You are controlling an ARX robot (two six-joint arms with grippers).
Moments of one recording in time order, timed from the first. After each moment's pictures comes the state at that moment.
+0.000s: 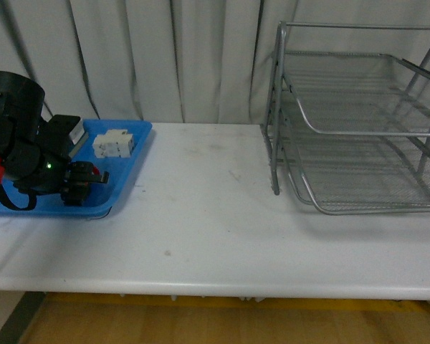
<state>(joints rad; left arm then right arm) 0.02 2.37 1.47 0.04 0.02 0.11 0.00 0.00 0.01 0.00 0.00 0.01</state>
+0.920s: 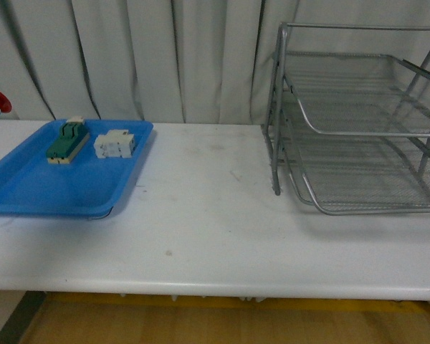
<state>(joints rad) 0.04 1.35 0.66 0.17 0.13 0.16 0.00 0.00 0.01 0.00 0.00 0.01</state>
